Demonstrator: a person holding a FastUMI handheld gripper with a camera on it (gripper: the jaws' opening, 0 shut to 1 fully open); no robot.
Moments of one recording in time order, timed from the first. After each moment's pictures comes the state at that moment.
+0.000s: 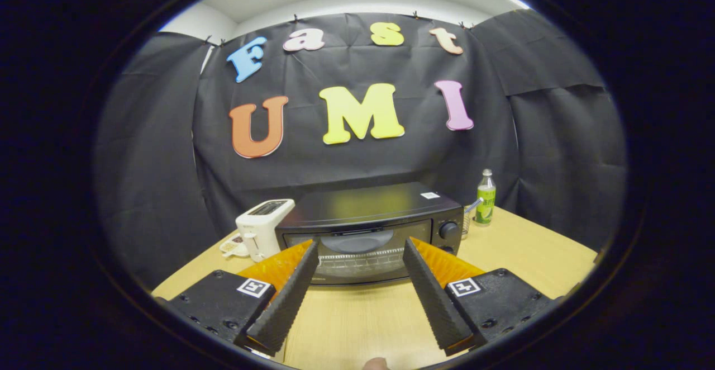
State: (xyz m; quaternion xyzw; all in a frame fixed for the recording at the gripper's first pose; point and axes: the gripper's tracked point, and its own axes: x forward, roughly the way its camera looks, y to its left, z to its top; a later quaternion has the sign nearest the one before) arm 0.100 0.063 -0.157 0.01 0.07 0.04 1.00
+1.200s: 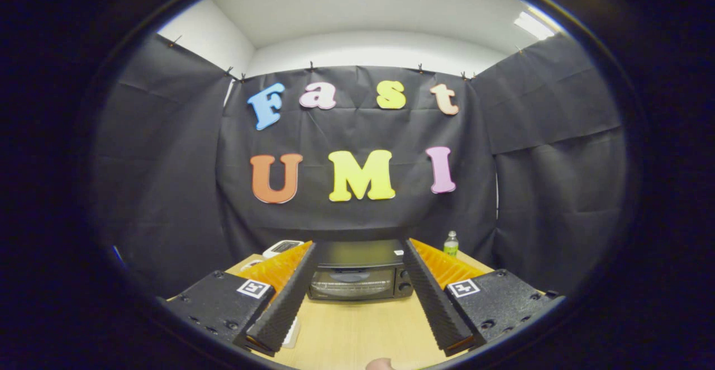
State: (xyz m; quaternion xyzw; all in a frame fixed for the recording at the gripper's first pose) arm -0.042 0.048 -0.006 -0.03 -0.02 0.05 1.00
